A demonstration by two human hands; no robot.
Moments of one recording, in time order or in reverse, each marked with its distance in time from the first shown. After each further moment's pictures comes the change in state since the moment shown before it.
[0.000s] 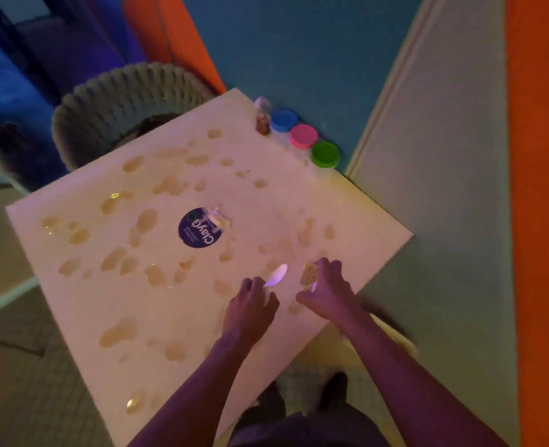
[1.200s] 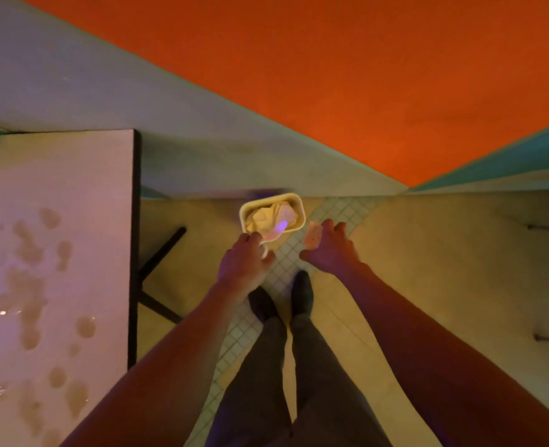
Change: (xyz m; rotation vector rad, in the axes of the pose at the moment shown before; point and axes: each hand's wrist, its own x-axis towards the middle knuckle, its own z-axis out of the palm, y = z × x) left_hand -0.067 0.222 0.292 0.436 -0.683 0.600; right_hand -0.137 0.402 0.037 0.475 0.131 0.786
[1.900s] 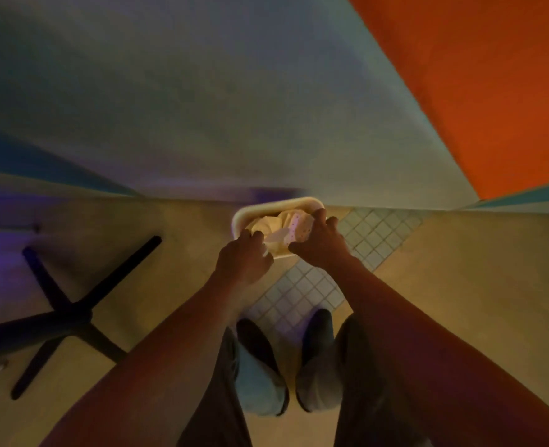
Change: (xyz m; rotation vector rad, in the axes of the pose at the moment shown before) left_hand 0.222 -0.124 0.194 0.188 -0.085 0.021; right_hand 0.256 0.029 0.175 0.054 -0.017 -0.080
